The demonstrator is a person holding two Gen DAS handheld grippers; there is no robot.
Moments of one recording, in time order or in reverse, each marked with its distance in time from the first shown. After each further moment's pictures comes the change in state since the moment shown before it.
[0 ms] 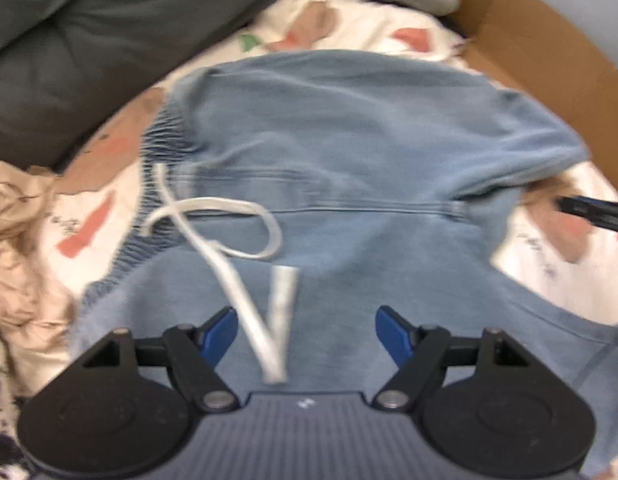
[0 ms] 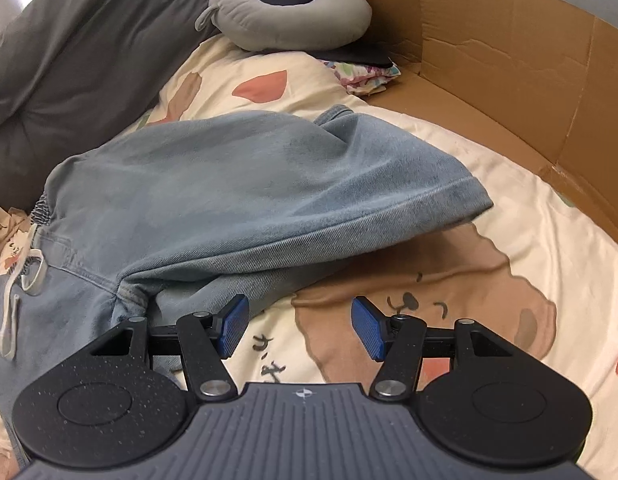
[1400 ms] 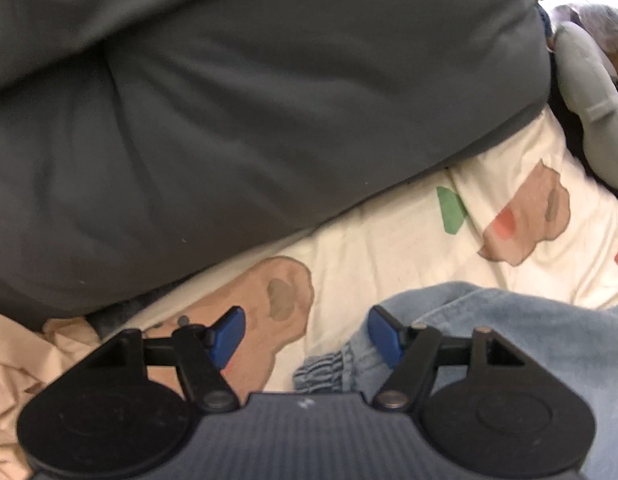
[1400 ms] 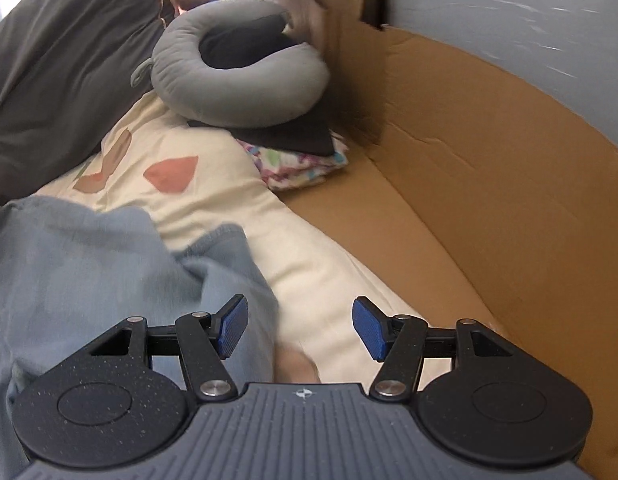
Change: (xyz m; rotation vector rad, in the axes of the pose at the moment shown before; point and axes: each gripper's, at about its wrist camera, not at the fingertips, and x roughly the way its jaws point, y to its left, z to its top) left arm 0.119 0.146 0.180 -0.282 -0.207 0.161; right arm 0.041 -0.107 0.144 -0.170 -0.063 -0.037
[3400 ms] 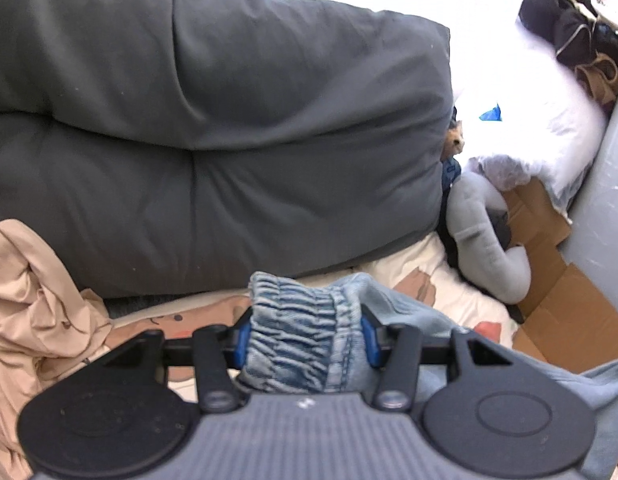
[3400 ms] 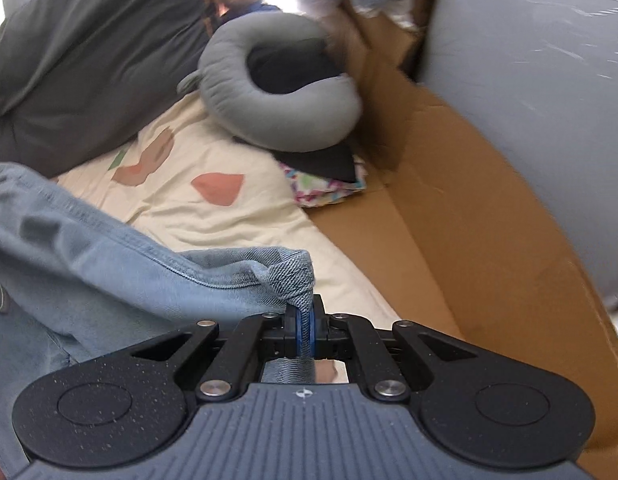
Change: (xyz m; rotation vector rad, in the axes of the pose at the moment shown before) left arm -0.157 0.030 -0.082 -0.143 -0.388 -0.254; right arm -0.105 0.055 0.057 -0.105 0.095 -0.058
